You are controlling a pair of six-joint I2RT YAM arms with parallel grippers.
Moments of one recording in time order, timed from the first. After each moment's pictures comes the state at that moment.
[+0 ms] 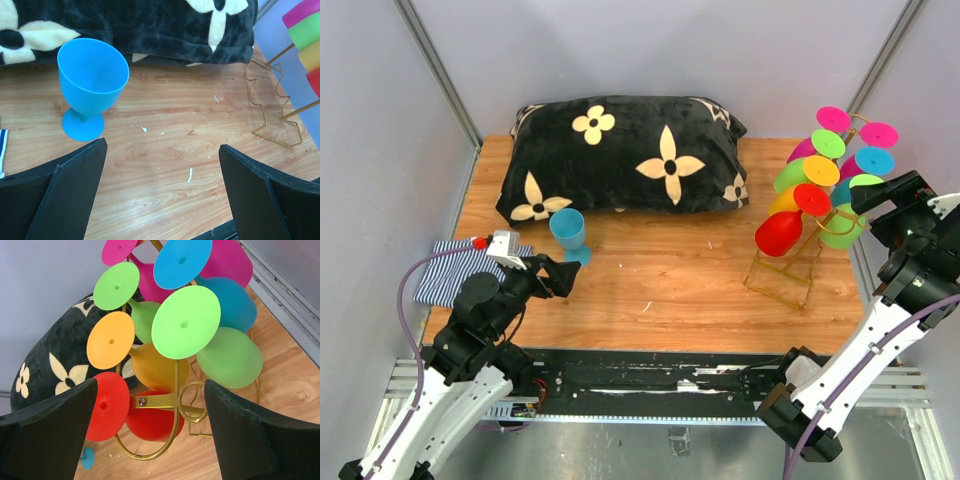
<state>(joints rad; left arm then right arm) -0.54 0.29 0.58 -0.44 -0.14 -0.45 -0.76 0.87 1.36 -0.82 -0.56 0.46</state>
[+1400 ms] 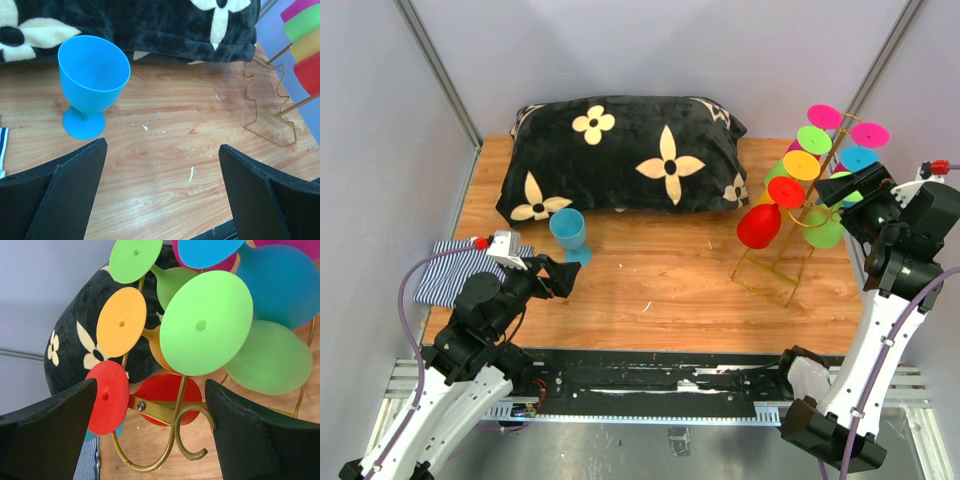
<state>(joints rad) -0.54 0.29 0.58 -0.45 -0.14 -0.45 -0.49 0.89 1.28 -0.74 -0.52 0.61</state>
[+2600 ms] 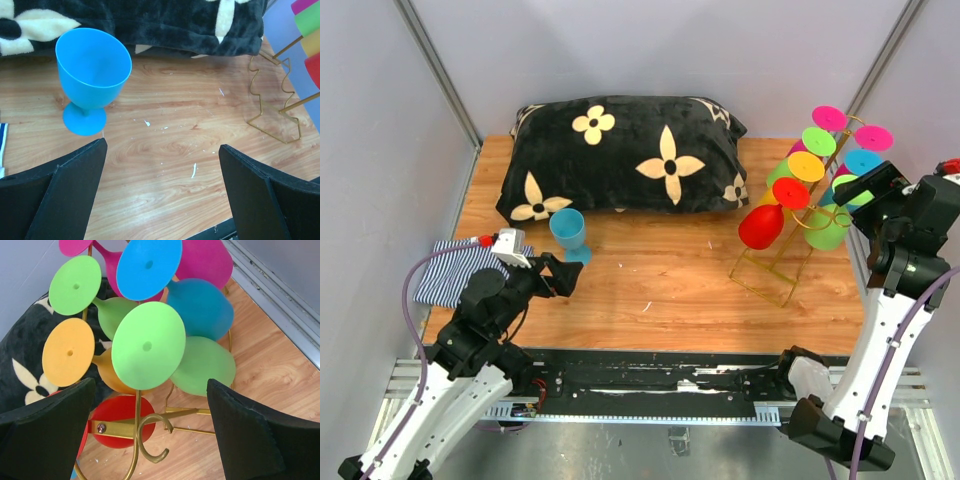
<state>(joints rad) -0.54 0.33 0.58 -0.45 -0.14 -0.45 -0.43 0.91 1.36 -0.84 -0.16 0.51</state>
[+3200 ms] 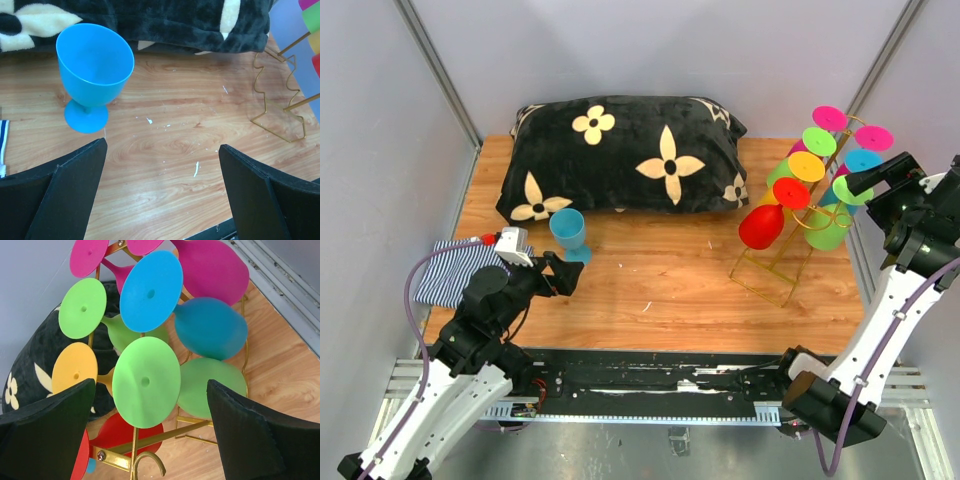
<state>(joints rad) -0.54 0.35 0.58 -0.45 -0.14 -0.45 -0.61 1.02 1.40 -0.79 -0.40 0.51</state>
